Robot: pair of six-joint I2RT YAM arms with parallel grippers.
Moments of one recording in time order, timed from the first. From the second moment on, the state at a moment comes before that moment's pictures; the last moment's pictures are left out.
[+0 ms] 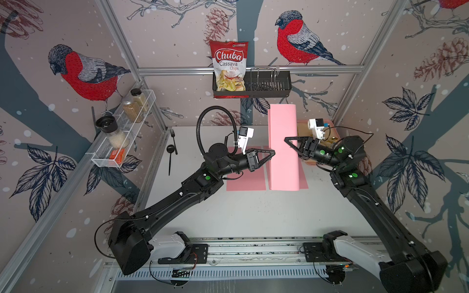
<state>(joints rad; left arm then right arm) -0.77 1.27 1.04 0.37 0.58 -0.89 0.30 1.04 0.97 0.21 -0.91 1.12</state>
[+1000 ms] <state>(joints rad) -0.77 1.28 1.03 0.39 0.58 -0.91 0.31 0.99 0.88 0.33 -0.84 1.18</state>
